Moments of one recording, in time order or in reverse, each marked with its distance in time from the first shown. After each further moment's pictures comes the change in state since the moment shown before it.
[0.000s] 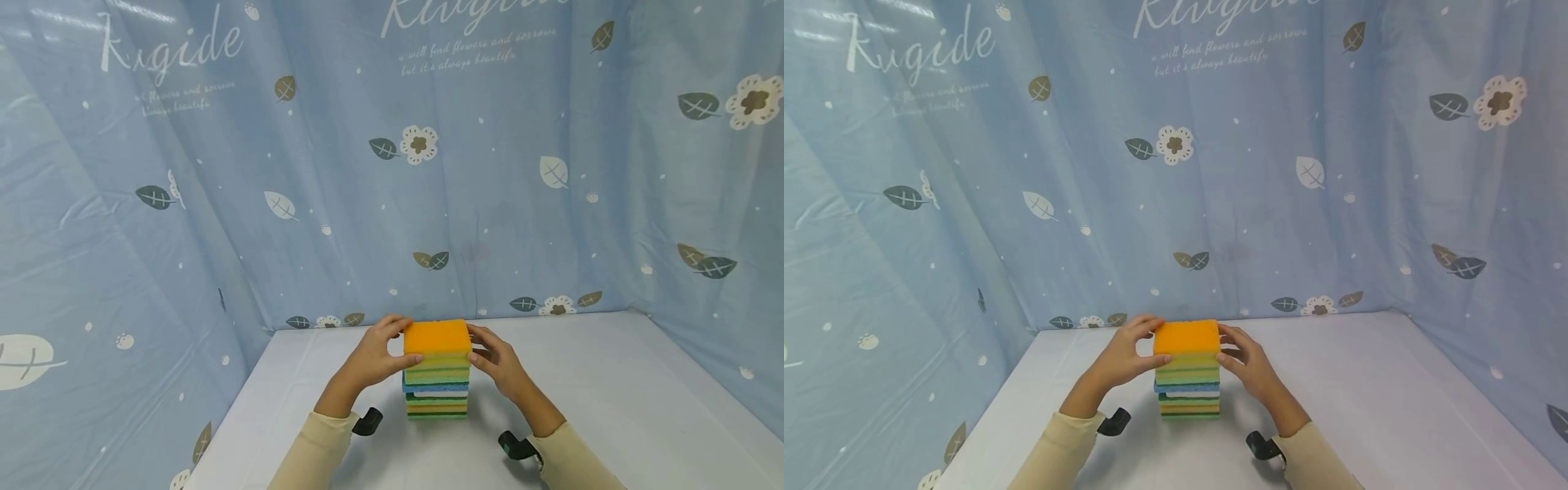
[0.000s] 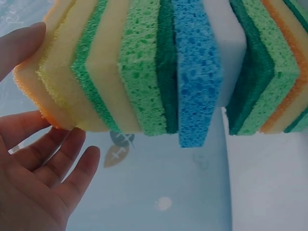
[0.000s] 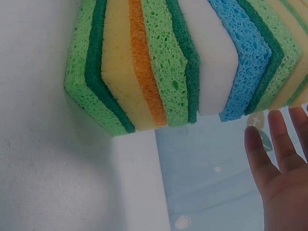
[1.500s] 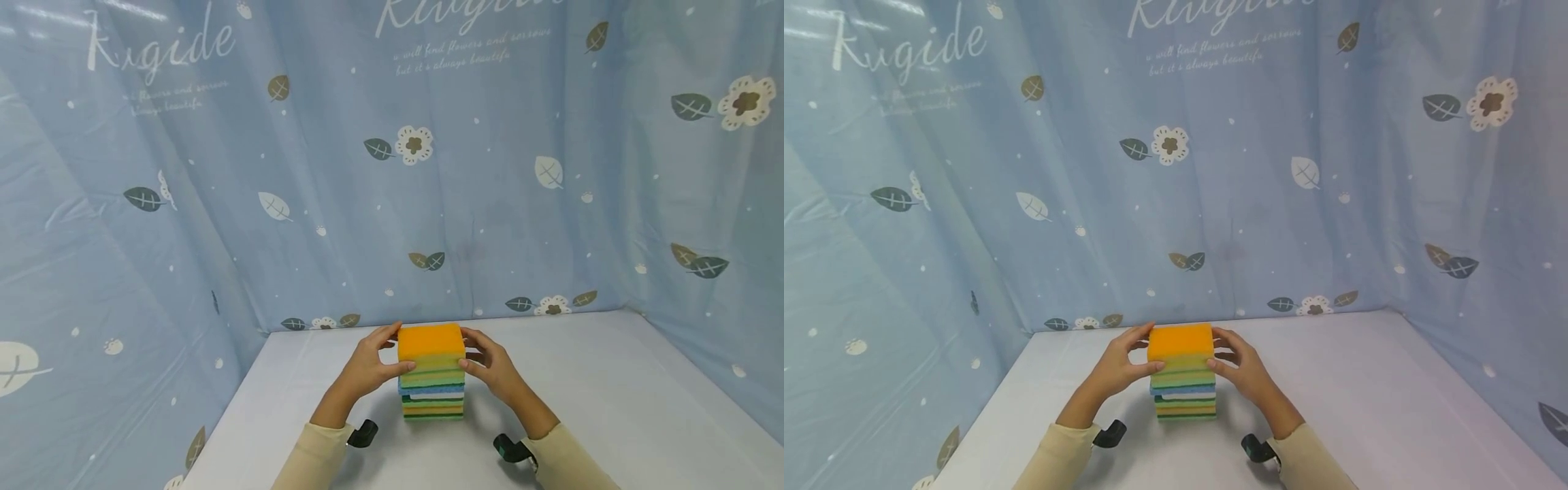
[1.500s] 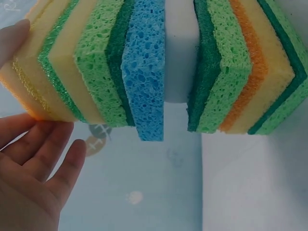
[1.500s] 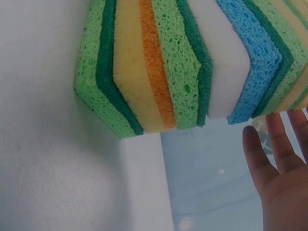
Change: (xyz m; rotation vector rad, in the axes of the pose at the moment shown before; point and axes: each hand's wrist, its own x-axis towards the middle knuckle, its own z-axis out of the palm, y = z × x) left_hand -0.009 -0.018 0.015 -0.196 0.049 0.007; right_hand -0.002 0.011 0.004 -0.005 -0.002 0.090
